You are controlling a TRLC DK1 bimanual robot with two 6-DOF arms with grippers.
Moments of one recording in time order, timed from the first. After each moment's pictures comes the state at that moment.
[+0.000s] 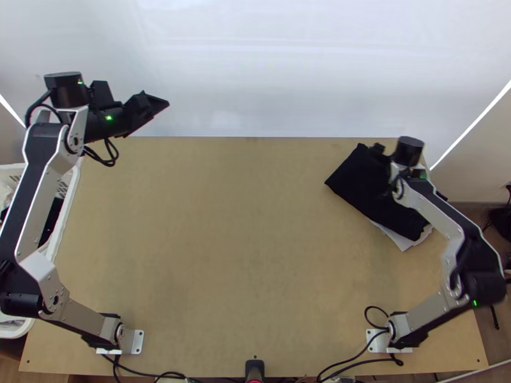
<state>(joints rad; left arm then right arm) -0.03 1.63 1.83 -0.62 0.54 -0.54 0.00 1.72 1.14 0.10 0.31 0.33</state>
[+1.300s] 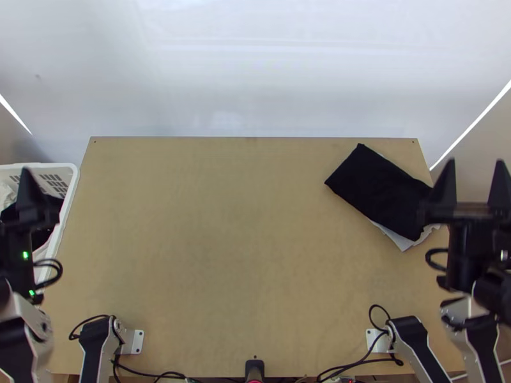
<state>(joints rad) 0.34 0.45 0.84 -0.01 0.08 -0.19 0.16 0.52 0.67 0.47 0.14 -0.13</state>
